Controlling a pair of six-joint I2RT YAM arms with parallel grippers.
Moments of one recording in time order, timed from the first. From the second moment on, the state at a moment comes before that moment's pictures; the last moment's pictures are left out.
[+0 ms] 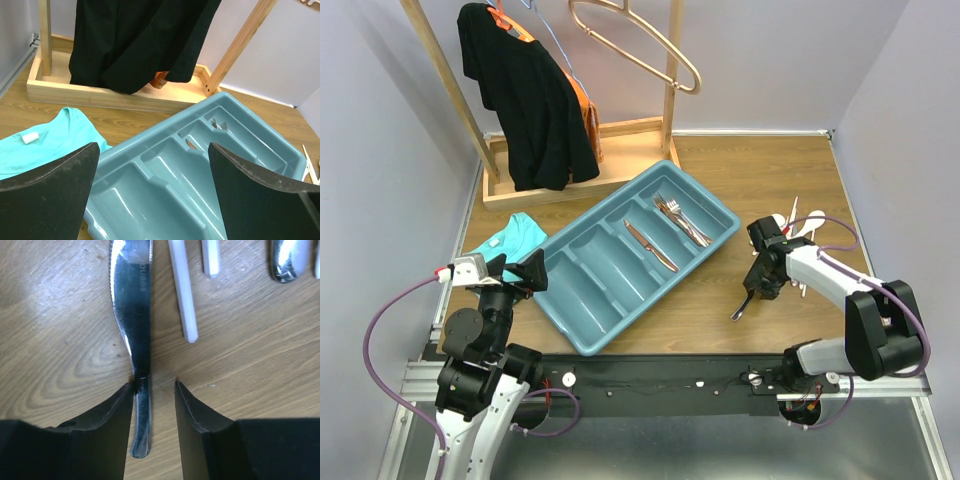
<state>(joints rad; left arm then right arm) -0.30 0.01 0.53 -0.43 -0.25 -0.34 0.29 1.36 0.69 -0.69 0.22 0.85</state>
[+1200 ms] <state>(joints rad) -0.30 0.01 0.53 -0.43 -0.25 -0.34 0.32 1.25 0.80 -0.80 0.32 0.84</state>
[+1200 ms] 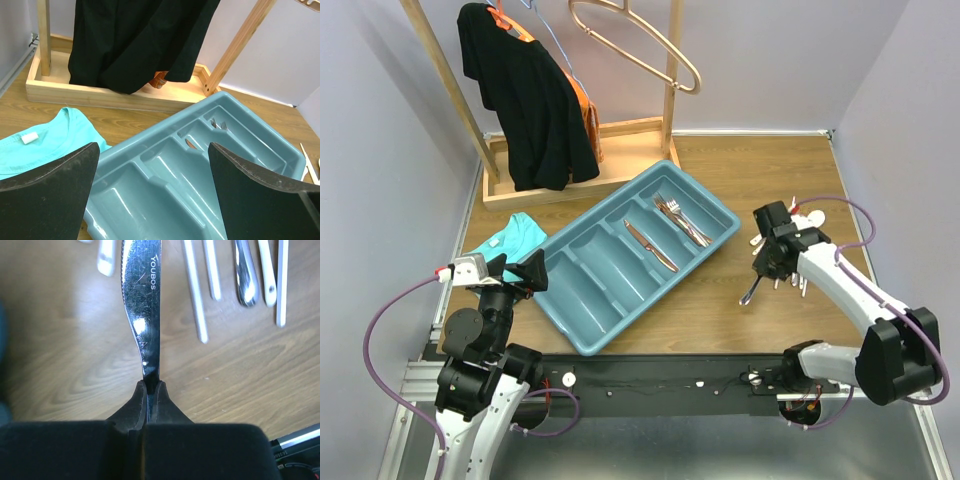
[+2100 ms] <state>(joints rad) -0.30 0.01 0.53 -0.43 -0.25 -0.34 0.70 1.77 1.47 -0.55 0.12 0.27</state>
